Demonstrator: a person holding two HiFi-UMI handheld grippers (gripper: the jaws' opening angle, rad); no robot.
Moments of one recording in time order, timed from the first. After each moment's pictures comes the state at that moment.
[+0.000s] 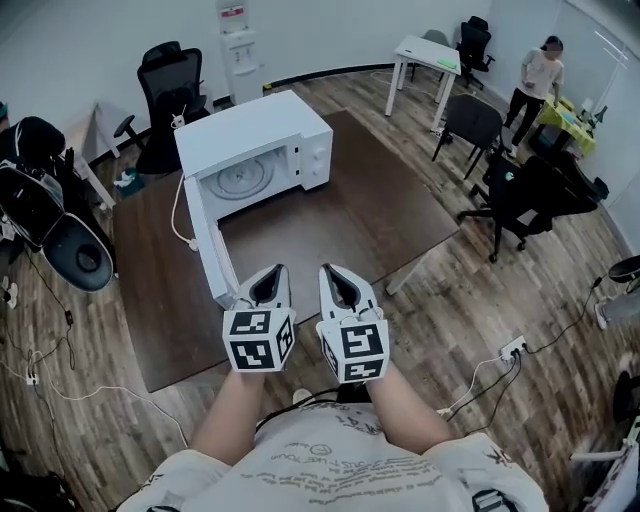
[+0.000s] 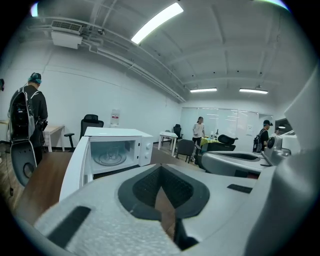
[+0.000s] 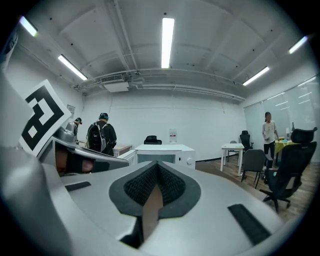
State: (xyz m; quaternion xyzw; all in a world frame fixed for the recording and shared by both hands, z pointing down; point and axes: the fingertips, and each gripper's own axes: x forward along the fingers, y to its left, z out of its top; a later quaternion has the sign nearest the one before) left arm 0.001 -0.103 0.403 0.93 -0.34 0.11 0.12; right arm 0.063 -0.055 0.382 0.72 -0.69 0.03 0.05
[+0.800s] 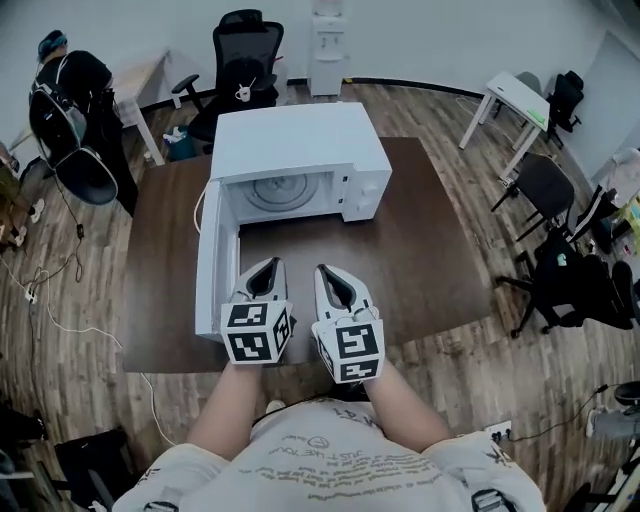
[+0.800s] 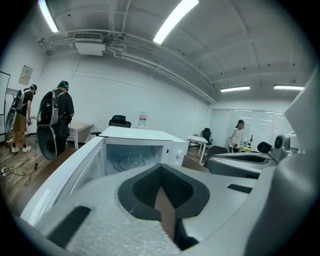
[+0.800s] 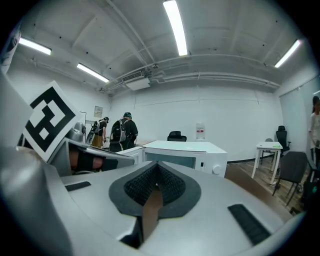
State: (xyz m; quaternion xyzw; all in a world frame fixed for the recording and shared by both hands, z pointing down) left arm 0.035 -0.247 0.423 0.85 -0.49 0.09 0.16; right arm 0.104 -0.210 0.400 0.59 -0.81 0.04 0.08
